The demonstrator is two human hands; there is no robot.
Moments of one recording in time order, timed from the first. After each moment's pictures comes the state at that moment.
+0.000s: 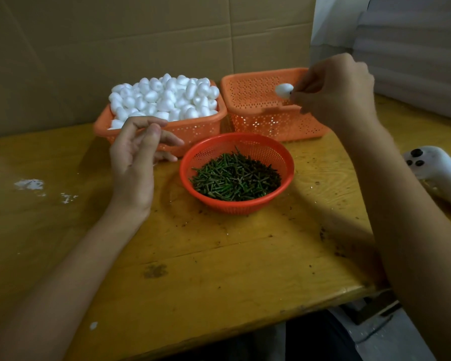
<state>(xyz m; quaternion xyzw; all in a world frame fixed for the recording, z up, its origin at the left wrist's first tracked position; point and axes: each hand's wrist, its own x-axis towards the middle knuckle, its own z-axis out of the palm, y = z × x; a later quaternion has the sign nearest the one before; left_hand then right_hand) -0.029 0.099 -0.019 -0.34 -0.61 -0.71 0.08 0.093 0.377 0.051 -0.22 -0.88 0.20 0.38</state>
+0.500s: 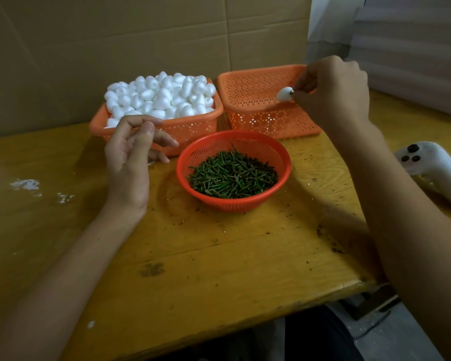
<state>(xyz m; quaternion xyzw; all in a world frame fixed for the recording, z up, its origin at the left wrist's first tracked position) -0.034 0.098 -0.022 -0.35 -0.62 -0.70 0.09 0.082 0.388 0.042 -0.26 -0.88 0.10 0.39</state>
